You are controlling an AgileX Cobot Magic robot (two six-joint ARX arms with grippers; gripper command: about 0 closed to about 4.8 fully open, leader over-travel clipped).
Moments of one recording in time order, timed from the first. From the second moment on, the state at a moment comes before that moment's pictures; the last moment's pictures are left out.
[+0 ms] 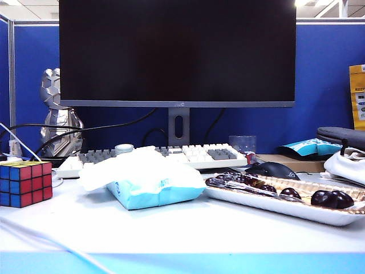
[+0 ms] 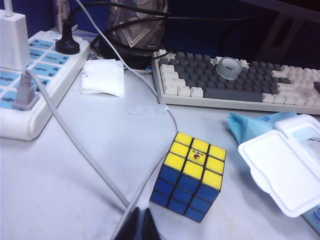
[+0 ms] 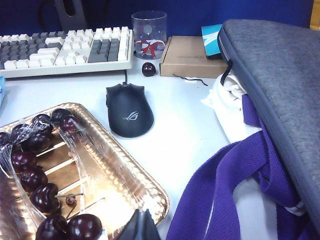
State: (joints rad) left arm -0.05 0.00 0.01 -0.15 -0.01 -0.20; right arm 0.11 0.00 0.01 -0.18 -0.02 0.03
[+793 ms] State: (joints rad) left arm -0.05 0.00 0.01 -0.15 -0.01 -0.20; right arm 0.11 0.00 0.07 -0.08 -0.21 0.19
